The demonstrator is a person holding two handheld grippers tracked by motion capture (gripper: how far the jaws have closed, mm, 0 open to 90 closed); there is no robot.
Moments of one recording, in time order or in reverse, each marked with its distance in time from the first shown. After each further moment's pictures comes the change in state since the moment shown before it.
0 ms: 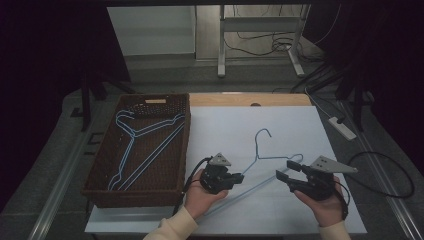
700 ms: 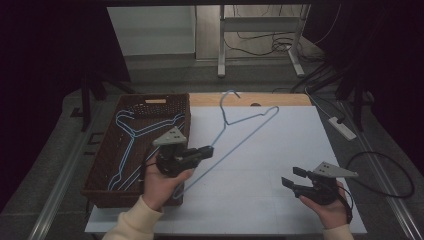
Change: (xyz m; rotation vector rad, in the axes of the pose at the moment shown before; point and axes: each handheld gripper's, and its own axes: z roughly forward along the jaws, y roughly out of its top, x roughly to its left) left arm 0.013 0.029 -0.143 -0.234 0.068 0.016; right arm -0.020 -0.028 0.002 0.071 -0.026 0.011
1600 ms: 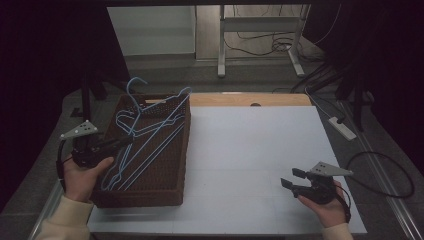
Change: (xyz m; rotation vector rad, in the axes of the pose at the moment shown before) left arm 0.113 -0.041 -0.126 -0.029 0.286 -0.089; right arm -0.006 -0.006 0.009 0.054 -0.013 0.004
